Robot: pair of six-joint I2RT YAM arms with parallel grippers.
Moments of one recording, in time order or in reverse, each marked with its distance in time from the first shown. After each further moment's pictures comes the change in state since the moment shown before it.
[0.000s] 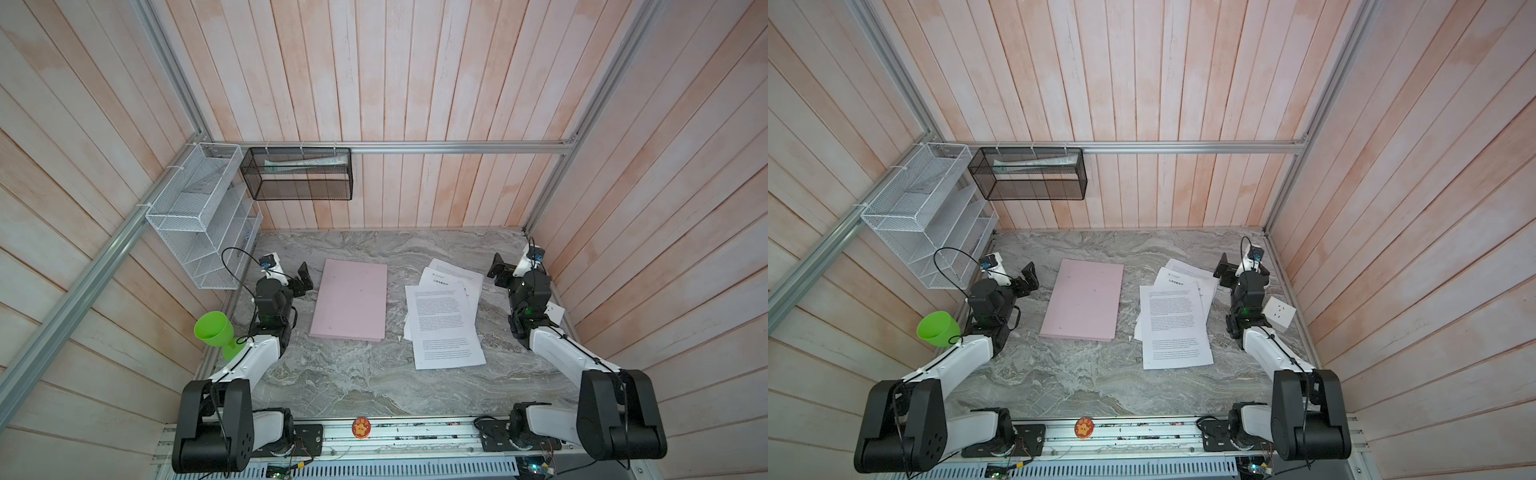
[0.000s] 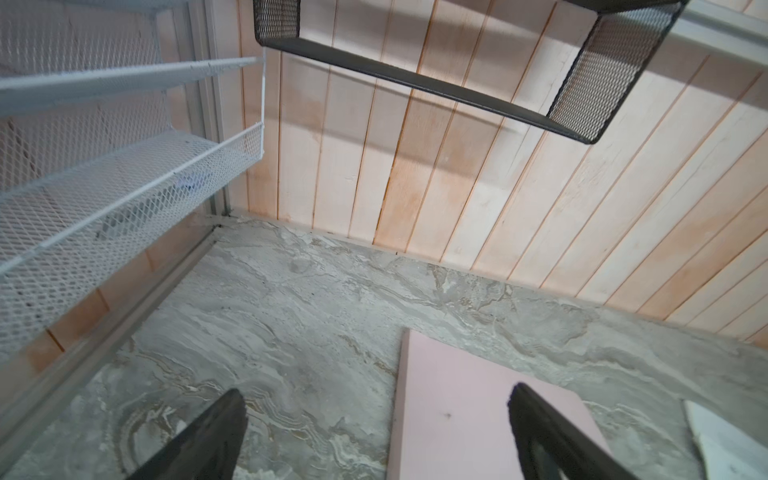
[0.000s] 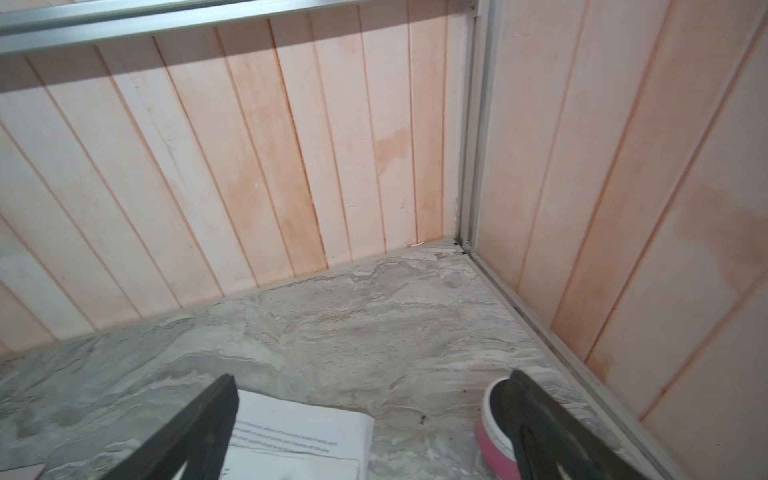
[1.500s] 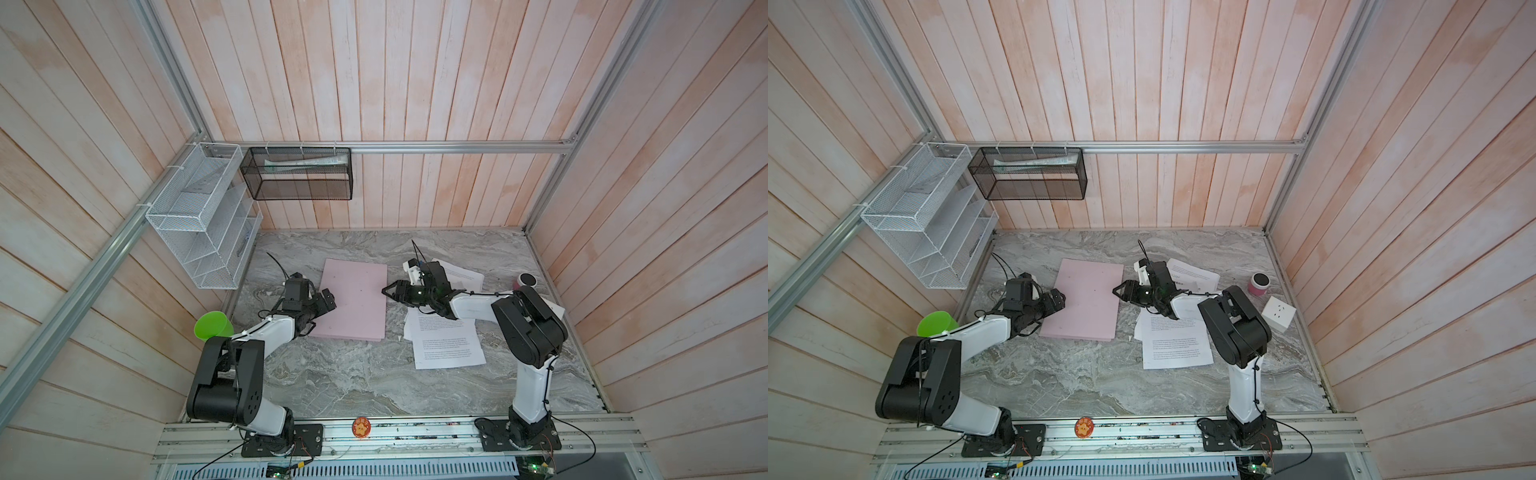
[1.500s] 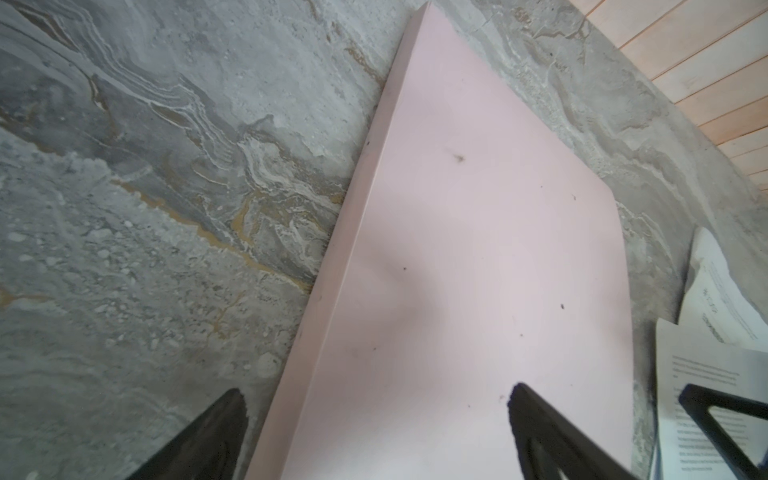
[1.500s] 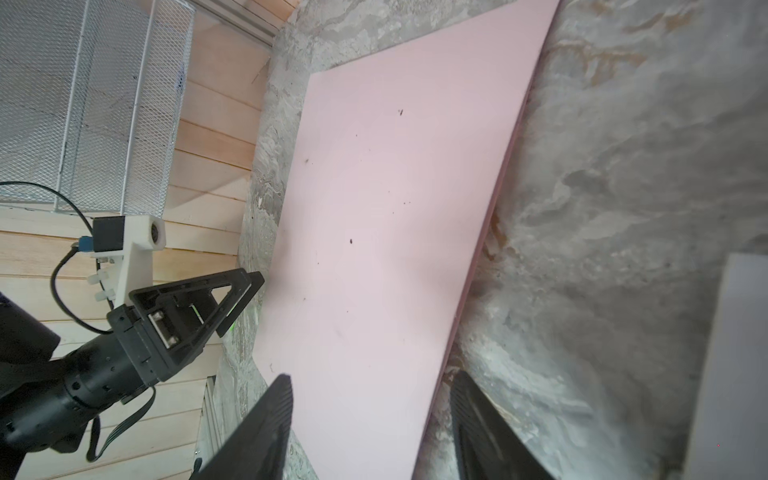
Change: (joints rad) left arm -0.108 0.249 0.087 -0.418 0.129 -0.225; right arm 0.475 0.719 0.448 -0.173 -0.743 0.608
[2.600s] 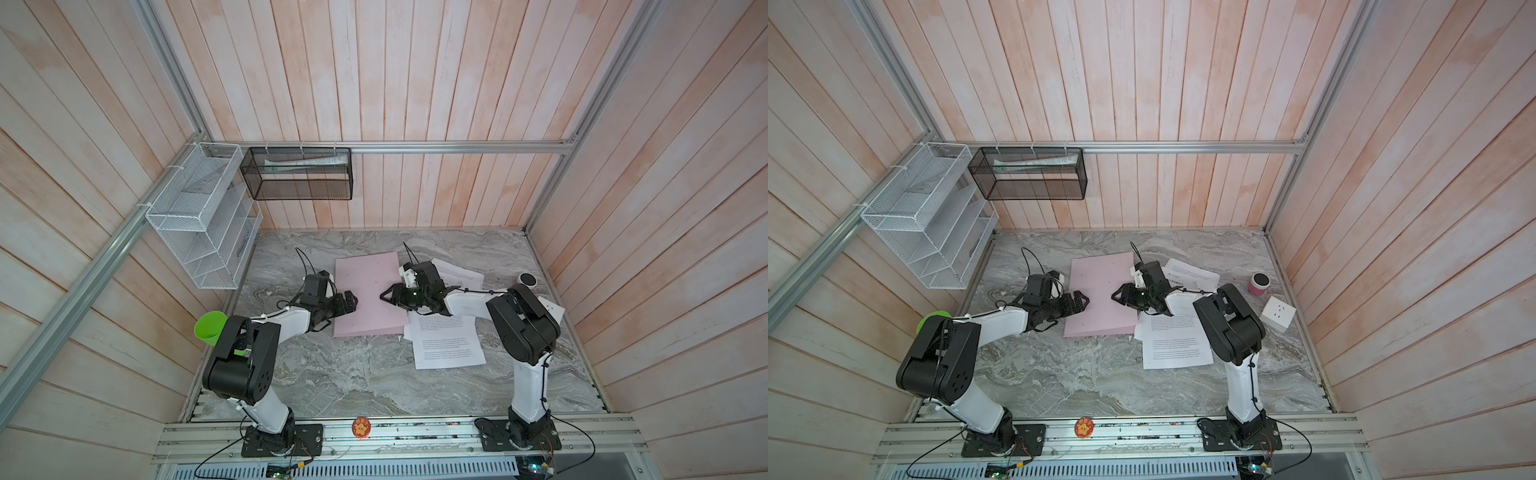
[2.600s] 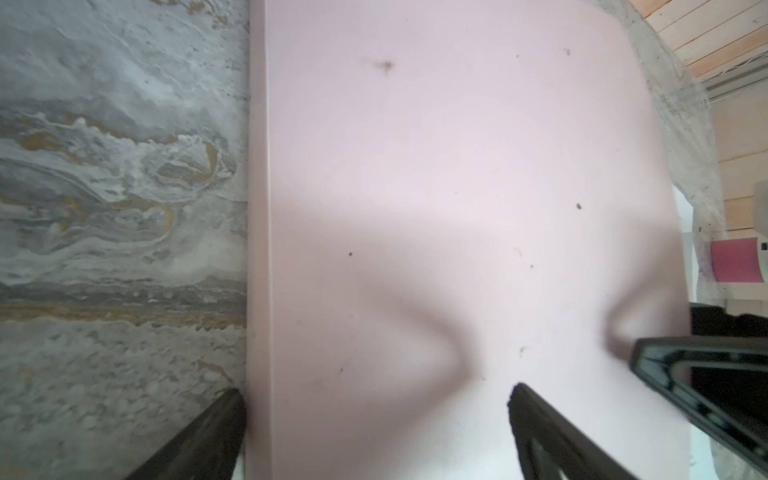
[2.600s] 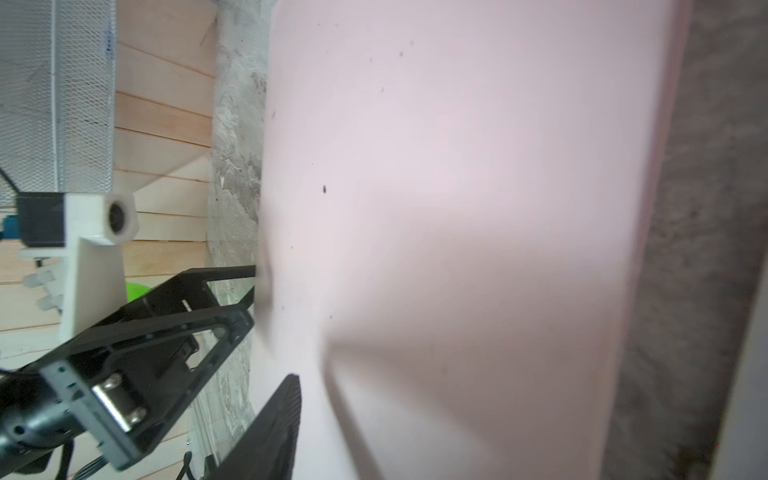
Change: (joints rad) left arm -0.131 0.130 0.088 0.018 0.159 0.044; right arm 0.021 0.003 0.072 -0.183 0.024 -0.031
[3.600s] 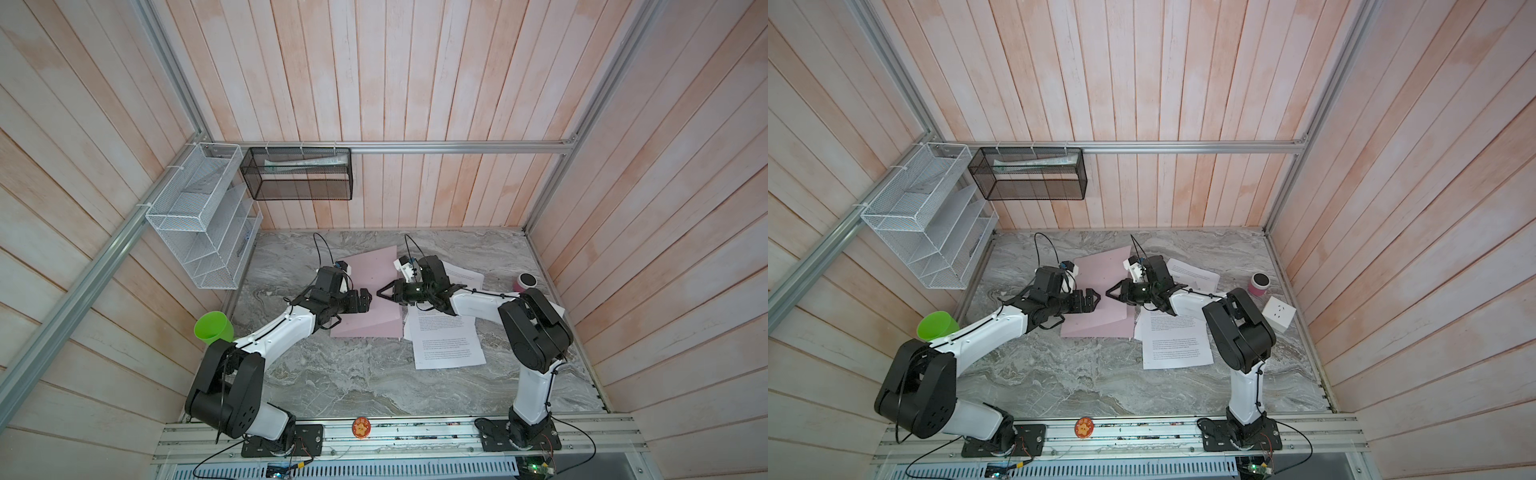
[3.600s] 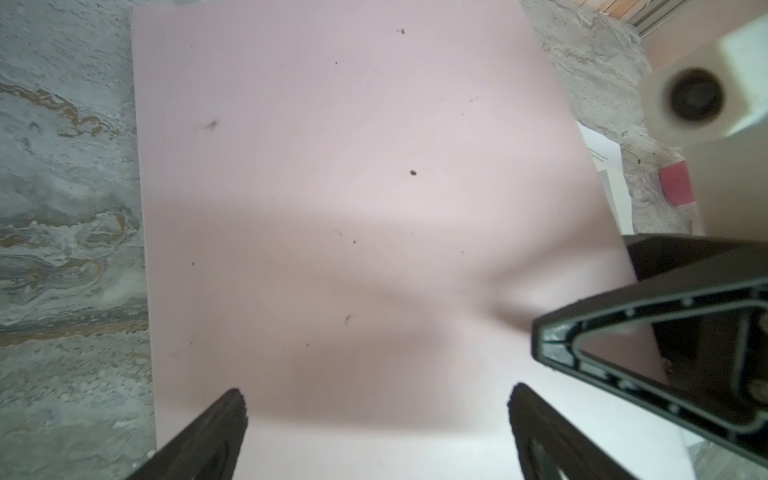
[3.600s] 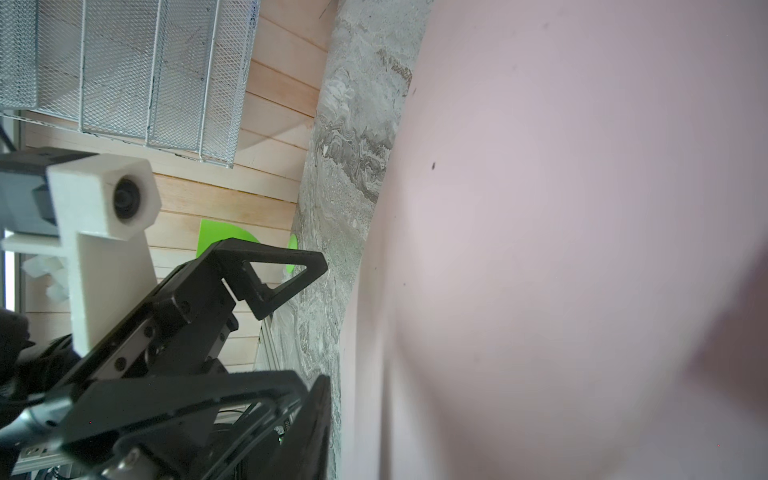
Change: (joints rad) left arm -0.176 -0.192 0.113 -0.244 -0.117 0.110; right arm -0.008 -0.068 -0.023 0.097 -0.222 0.015
